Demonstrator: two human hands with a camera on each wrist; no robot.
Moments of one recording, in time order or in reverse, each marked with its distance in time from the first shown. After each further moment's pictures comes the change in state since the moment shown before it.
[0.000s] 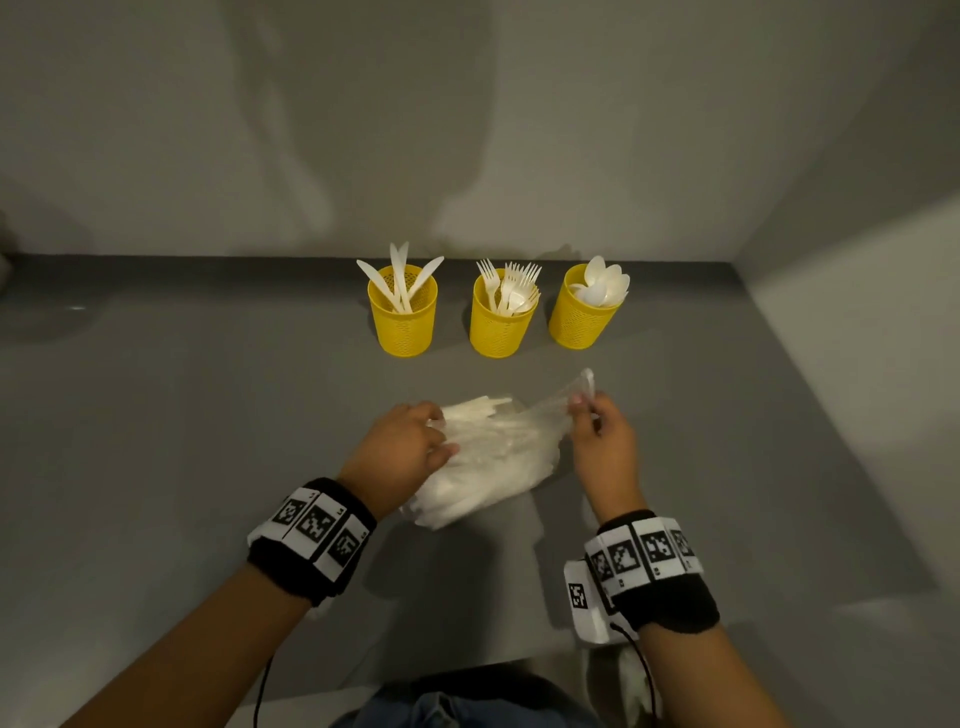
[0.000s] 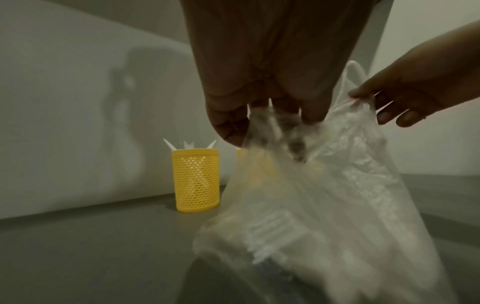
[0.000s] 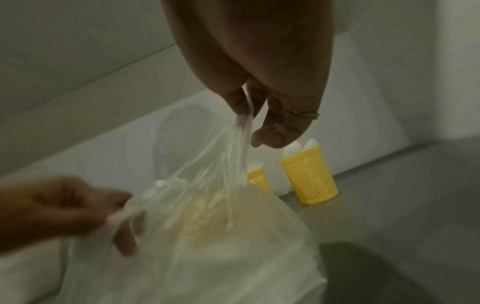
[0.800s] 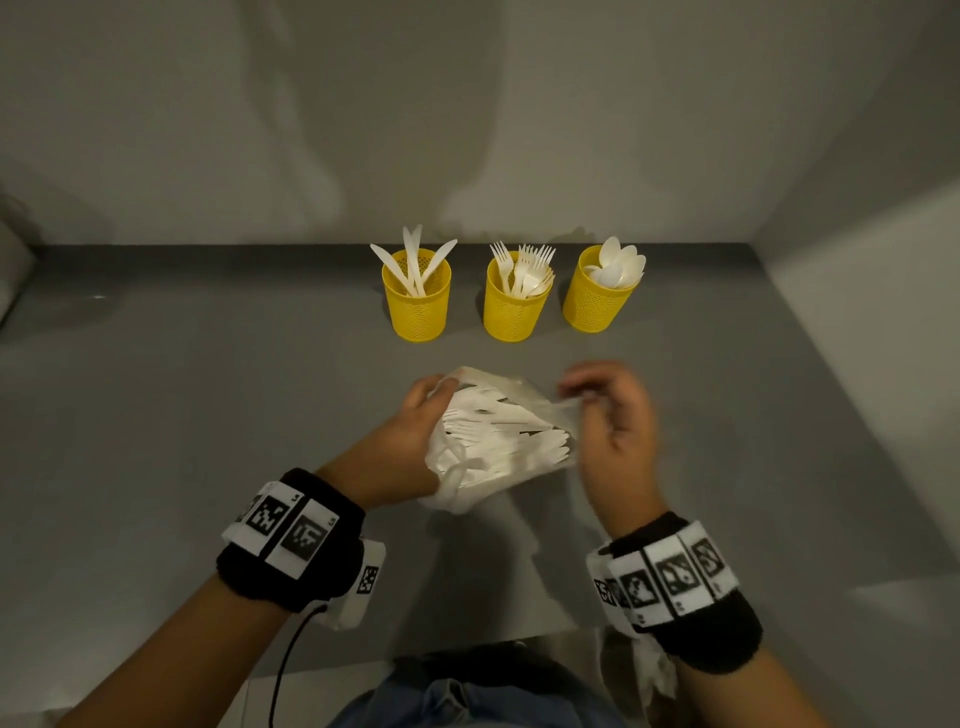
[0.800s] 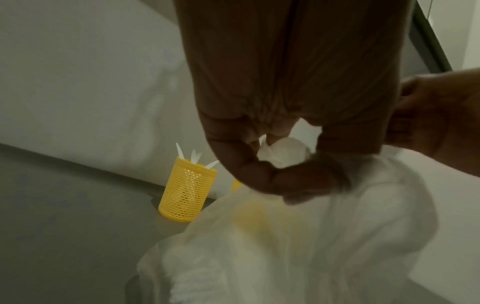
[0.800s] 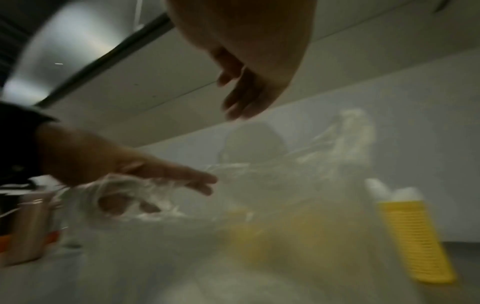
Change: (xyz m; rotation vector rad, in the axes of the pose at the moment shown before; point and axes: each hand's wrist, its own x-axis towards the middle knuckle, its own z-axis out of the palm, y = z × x) left_hand -0.031 0.020 -0.038 -0.397 -0.162 -0.104; right_hand -0.047 -0.054 -0.007 0.353 -0.029 -0.462
